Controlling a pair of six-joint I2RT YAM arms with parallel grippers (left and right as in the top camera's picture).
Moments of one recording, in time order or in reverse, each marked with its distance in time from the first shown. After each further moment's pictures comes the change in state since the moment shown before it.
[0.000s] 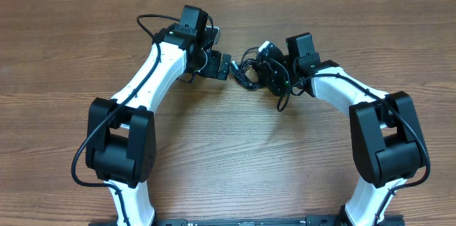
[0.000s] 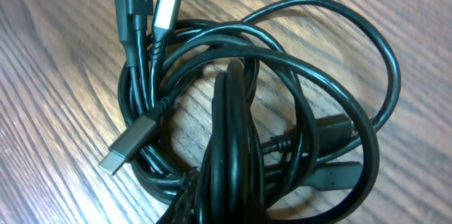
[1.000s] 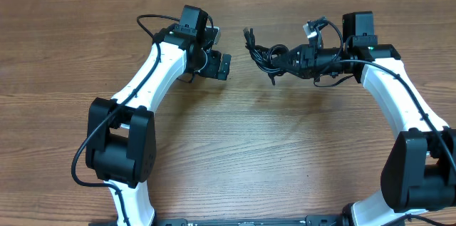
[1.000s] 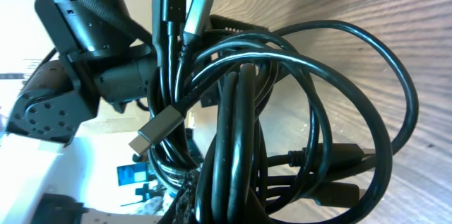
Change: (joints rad) left arm 0.000 0.000 0.000 0.000 0.000 0.000; right arm -0.241 -0.212 0.117 -0.374 -0.772 0.784
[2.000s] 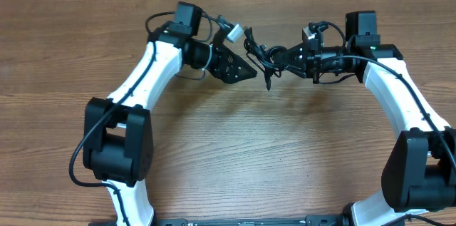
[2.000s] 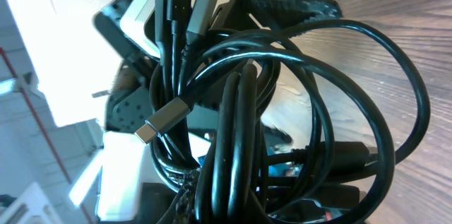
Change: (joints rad) left arm 0.051 0.000 0.000 0.072 0.822 0.345; right arm -0.018 0.000 0.000 0.049 -0.184 0.336
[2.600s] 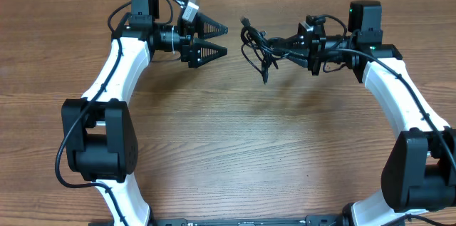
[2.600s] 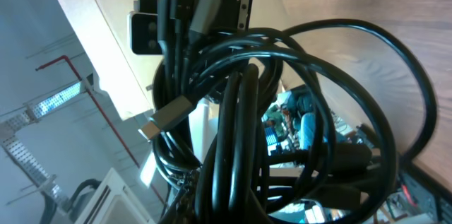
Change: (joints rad) left arm 0.166 0.000 0.001 0.264 0.496 0.135; right arm 0.013 0.000 0.000 0.298 -0.127 0.475
